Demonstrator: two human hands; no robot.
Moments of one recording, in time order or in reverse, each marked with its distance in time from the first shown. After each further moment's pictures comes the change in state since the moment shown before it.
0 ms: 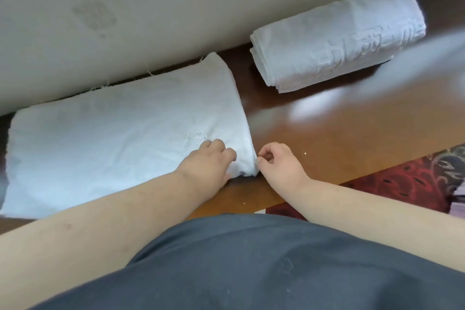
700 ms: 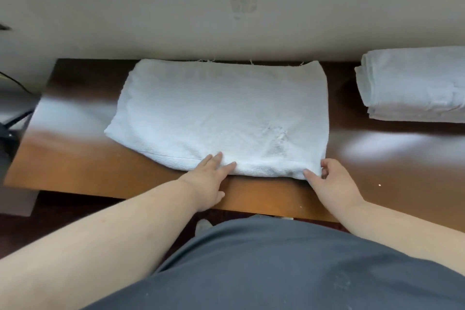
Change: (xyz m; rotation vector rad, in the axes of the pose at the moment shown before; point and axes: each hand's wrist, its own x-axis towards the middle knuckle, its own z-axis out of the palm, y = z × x) left_hand -0.135 -0.091 0.076 -0.299 -0.214 -0.392; right_hand -0.008 -0.021 0.033 -0.134 -0.062 -0.005
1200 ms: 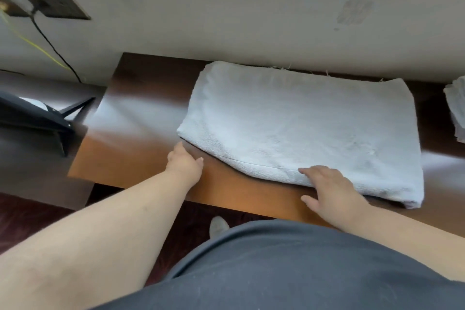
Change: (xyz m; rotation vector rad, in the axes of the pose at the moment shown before) left_hand -0.030 -0.237 0.005 -0.841 0.388 -0.705; right_hand -0.056 -0.145 0.143 -0.781 -0.232 -0.482
